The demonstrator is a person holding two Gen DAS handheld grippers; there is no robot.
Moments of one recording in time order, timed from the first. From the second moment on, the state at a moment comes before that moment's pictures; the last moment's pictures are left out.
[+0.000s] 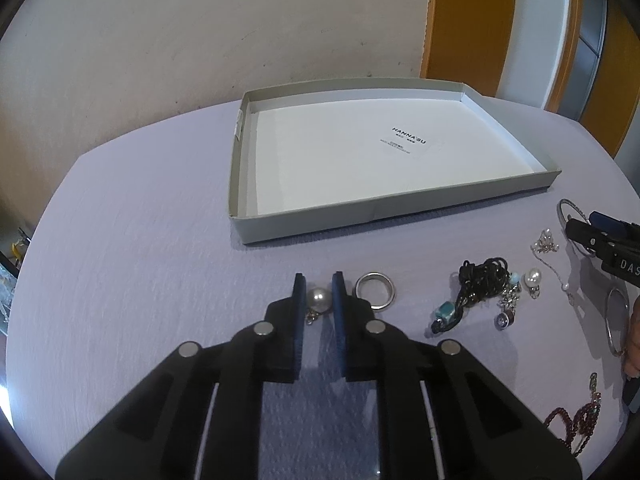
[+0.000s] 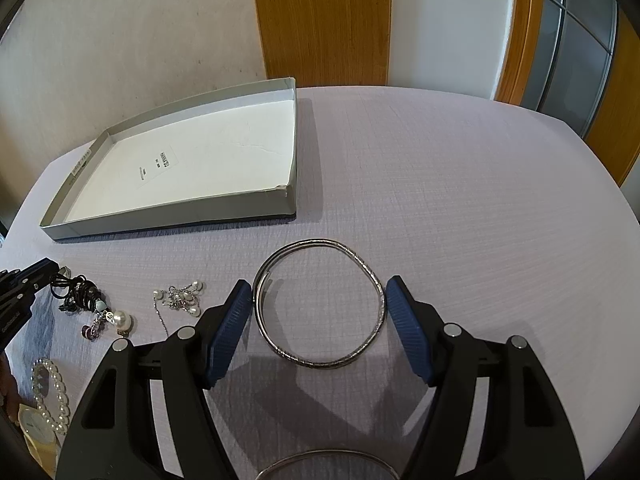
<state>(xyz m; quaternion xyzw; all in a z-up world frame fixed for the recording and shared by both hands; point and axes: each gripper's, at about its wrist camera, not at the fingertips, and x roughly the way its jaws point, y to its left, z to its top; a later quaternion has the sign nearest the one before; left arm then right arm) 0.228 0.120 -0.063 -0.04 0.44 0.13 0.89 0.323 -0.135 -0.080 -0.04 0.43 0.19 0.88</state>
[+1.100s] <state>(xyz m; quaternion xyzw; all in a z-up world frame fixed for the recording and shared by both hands) 0.211 0.118 -0.040 -0.05 0.41 0.14 0.90 0.310 -0.131 -0.065 -0.04 0.40 0.22 0.89</state>
